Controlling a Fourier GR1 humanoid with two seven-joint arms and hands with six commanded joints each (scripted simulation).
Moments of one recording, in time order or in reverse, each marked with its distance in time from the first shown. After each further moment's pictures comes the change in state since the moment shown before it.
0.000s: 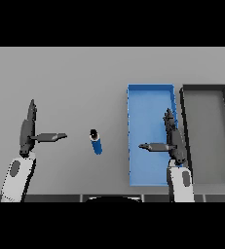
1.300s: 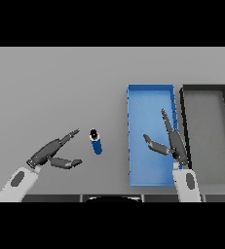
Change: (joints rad) left arm 0.068 0.220 -0.299 -0.210 -0.070 -0.498 0.004; right arm 0.027 -0.149 0.111 -0.100 0.188 0.056 -0.051
